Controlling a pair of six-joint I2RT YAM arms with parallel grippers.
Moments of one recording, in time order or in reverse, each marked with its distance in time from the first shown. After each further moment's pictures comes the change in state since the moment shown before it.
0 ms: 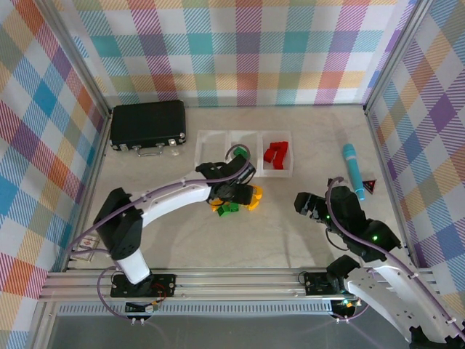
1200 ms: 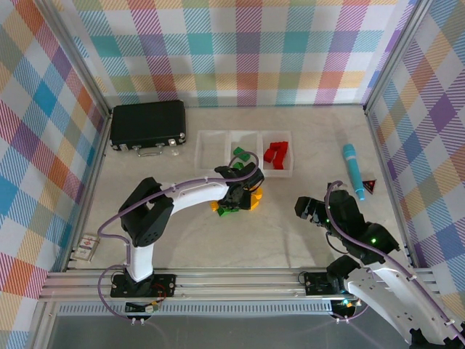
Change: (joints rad) left arm -0.011 0.182 0.025 -0.013 0.020 -0.185; right arm 0.000 -0.027 -0.047 -0.006 0.003 -0.005
